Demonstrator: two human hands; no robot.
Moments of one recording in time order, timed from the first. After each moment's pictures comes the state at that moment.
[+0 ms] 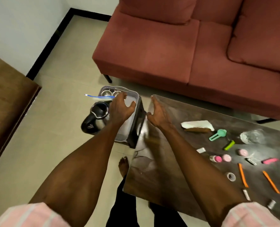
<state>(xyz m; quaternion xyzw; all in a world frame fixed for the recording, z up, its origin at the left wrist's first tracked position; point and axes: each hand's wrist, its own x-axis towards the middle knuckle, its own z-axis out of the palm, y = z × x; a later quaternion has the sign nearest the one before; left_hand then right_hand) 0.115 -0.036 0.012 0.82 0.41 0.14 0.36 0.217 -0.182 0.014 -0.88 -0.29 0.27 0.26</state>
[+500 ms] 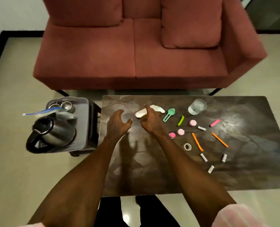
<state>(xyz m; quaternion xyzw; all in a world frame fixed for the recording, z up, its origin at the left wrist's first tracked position) 0.181 -0.253 0.002 0.85 0.32 -0.02 0.41 0.258 -0.400 0.019 -0.92 -0.15 0.22 0.30</state>
